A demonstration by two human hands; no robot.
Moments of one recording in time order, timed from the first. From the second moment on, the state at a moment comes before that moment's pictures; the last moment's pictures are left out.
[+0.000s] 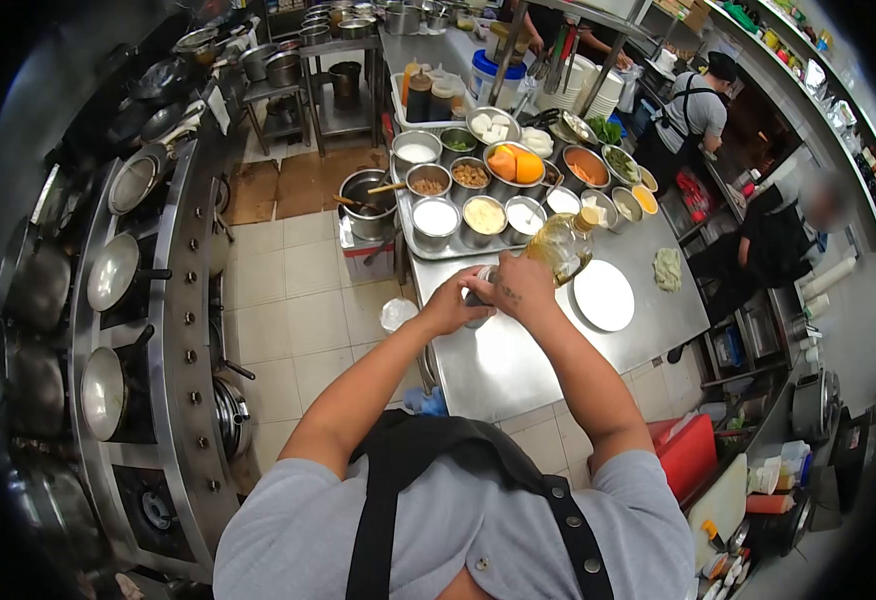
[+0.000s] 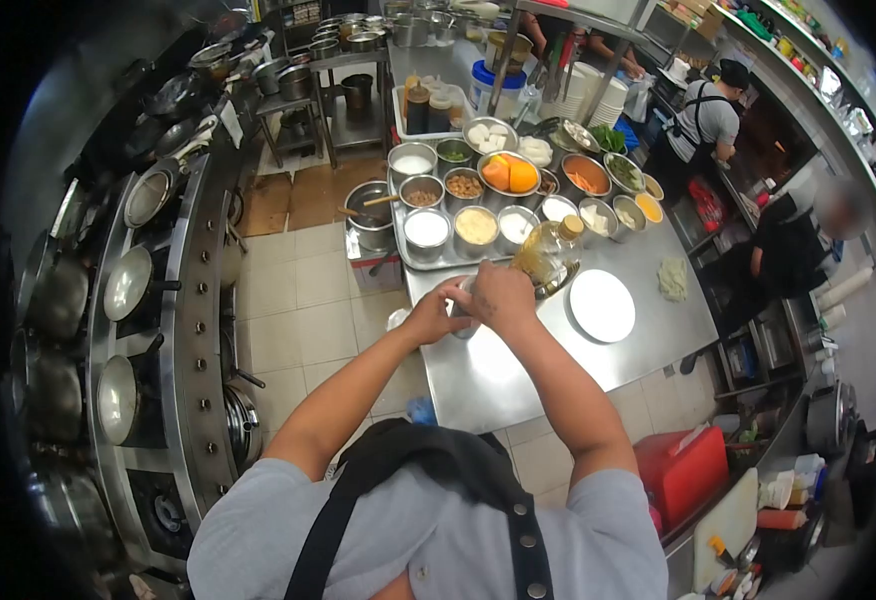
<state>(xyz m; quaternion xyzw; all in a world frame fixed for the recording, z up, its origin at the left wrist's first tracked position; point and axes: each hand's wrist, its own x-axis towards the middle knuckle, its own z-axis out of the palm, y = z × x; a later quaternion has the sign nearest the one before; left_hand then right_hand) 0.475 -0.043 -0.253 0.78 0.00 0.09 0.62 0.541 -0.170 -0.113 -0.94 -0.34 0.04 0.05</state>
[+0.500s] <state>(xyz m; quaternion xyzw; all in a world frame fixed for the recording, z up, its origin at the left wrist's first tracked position) 0.474 -0.045 -0.260 0.77 0.02 0.07 0.64 0.562 -0.200 -0.127 -0.80 -0.56 0.08 0.19</state>
